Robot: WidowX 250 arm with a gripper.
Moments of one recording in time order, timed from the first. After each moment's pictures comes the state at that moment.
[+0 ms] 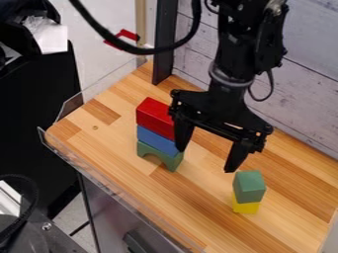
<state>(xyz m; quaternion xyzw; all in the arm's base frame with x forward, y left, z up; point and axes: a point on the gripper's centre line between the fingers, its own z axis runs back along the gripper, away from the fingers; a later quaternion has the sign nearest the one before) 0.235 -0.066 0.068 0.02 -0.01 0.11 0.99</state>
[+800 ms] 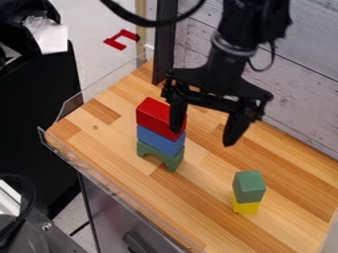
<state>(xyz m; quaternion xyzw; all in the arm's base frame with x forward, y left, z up) 0.235 -0.048 0.094 0.04 0.02 0.27 0.96</state>
